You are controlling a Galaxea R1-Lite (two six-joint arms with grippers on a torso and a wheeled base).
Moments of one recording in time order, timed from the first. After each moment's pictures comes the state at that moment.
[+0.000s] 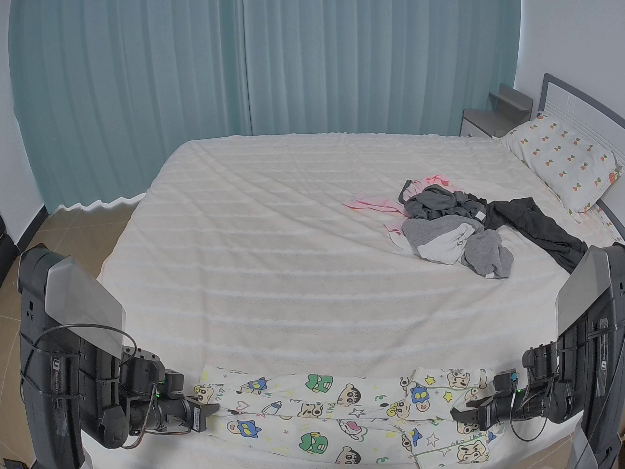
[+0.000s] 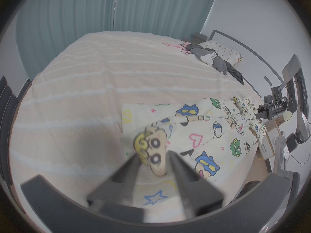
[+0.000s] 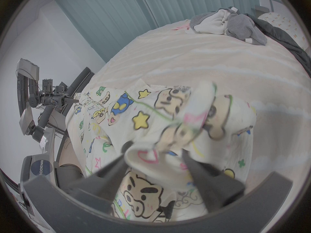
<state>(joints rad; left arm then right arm) -0.23 2.40 -0.06 -1.49 -0.21 -0.07 0.02 2.50 -0.02 -1.49 0.50 -0.15</state>
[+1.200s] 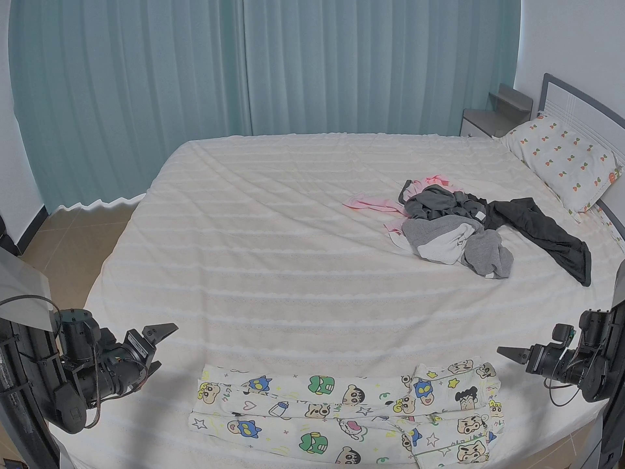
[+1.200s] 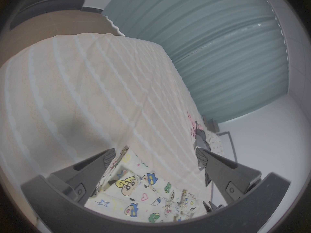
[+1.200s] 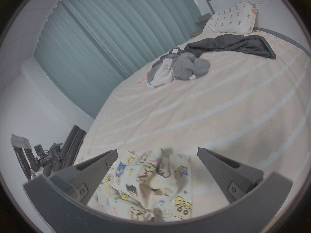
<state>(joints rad) -0.01 2.07 -0.02 -1.55 -0.29 -1.00 -0.28 2.21 -0.02 -1.55 0.61 0.23</state>
